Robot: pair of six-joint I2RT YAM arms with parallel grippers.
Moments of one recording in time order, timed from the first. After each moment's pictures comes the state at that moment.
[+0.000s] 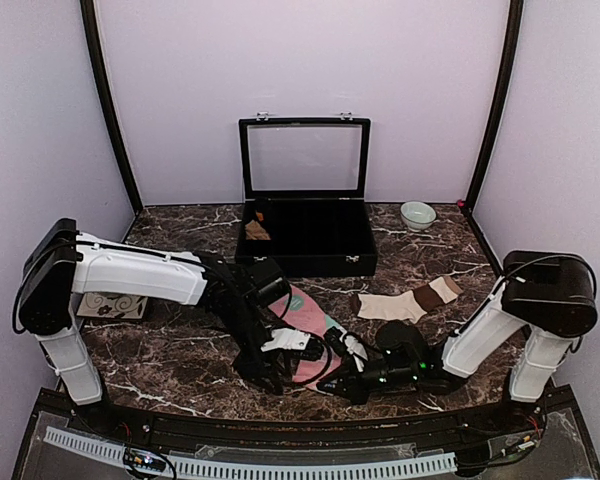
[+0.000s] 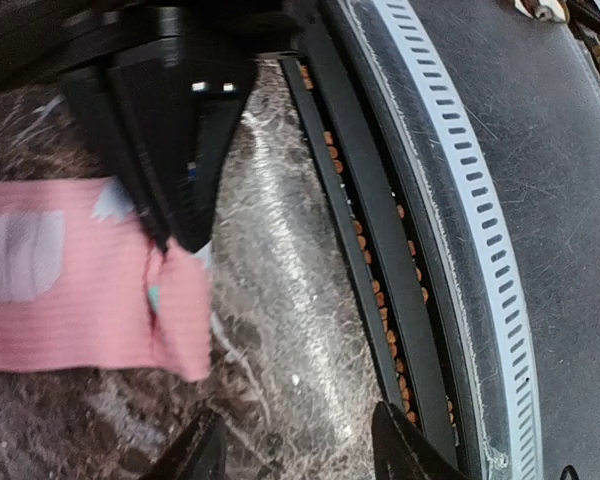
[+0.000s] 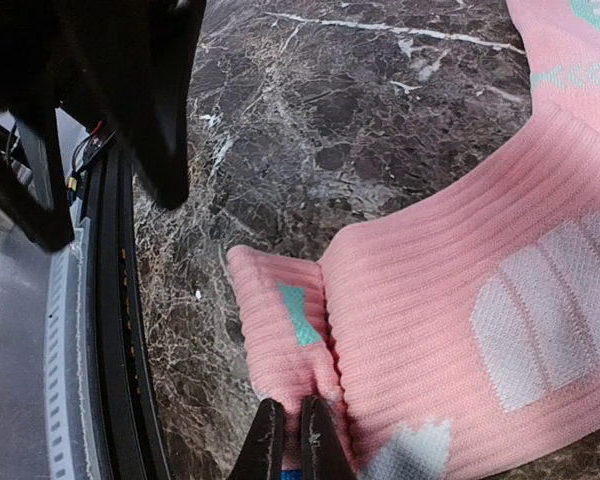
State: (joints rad) left arm -0.98 1.76 1.18 -0.75 0.61 0.68; right arm 1.15 1.76 0.38 0.81 -0.28 0.41
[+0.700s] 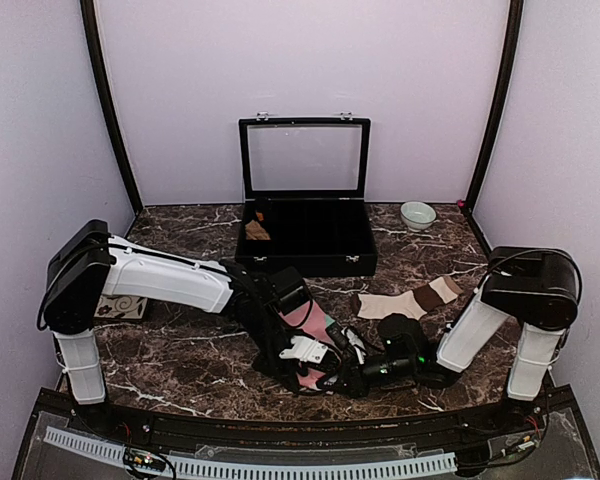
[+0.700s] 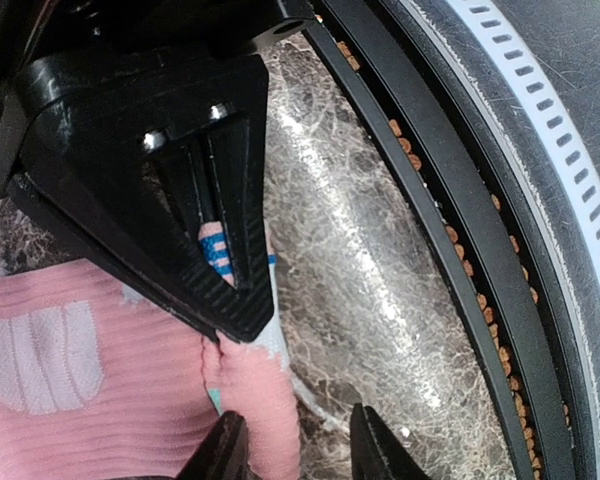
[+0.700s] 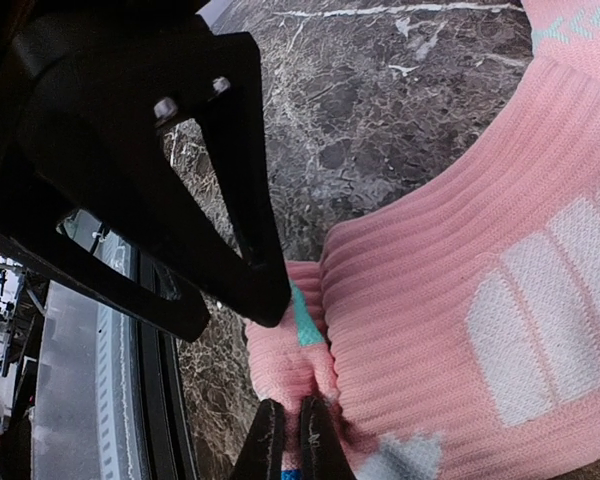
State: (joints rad) left arm -1.06 1.91 1.26 -0.64 0.49 0.86; right arm 1.05 1.86 0.39 0.92 -0.50 0.55
